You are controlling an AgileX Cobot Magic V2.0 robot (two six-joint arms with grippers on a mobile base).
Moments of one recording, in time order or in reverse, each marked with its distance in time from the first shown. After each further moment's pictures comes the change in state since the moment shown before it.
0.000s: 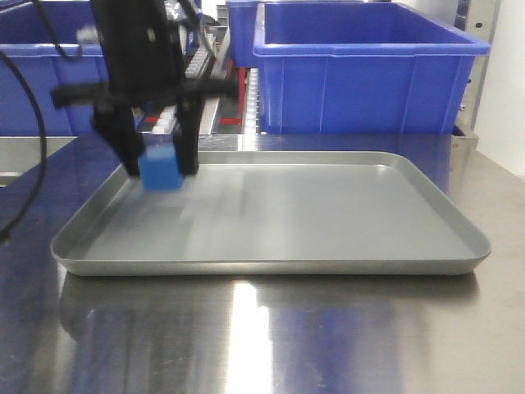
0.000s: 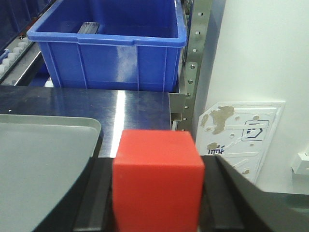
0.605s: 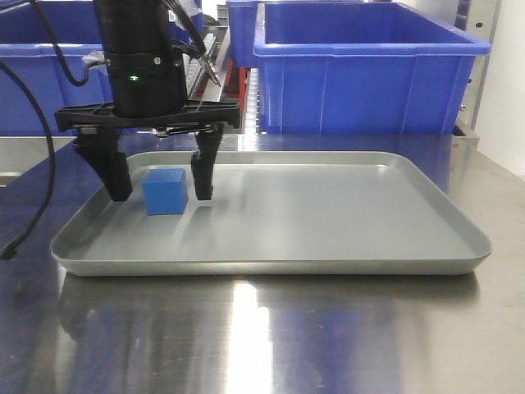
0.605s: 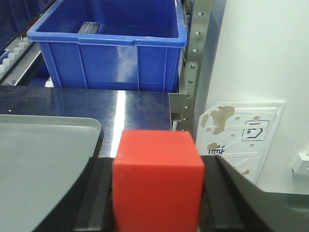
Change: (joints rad) left arm -0.003 0.091 0.000 0.026 0.009 -0.074; right arm 0.000 0.000 0.000 0.000 0.000 0.000
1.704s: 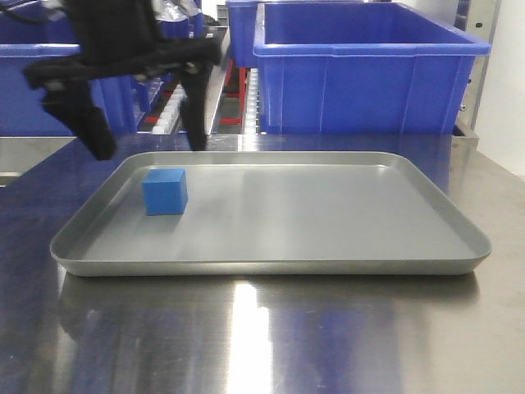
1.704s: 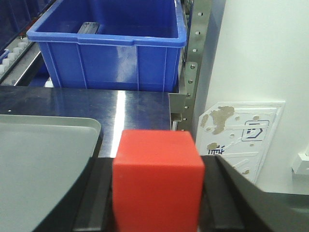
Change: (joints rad) left arm 0.012 -0.155 0.085 -0.052 -0.066 0.080; right arm 0.000 0.000 0.000 0.000 0.000 0.000
